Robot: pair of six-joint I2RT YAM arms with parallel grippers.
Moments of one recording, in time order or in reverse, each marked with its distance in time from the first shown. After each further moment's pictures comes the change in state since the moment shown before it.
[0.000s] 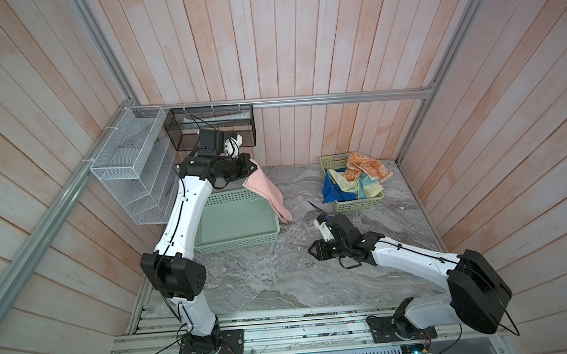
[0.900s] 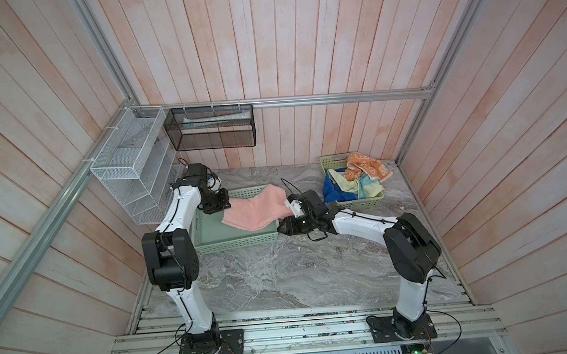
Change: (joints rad) left arm 0.235 0.092 -0.412 0.027 -0.105 0.204; right arm -0.015 0.500 0.500 0.073 -0.213 0.037
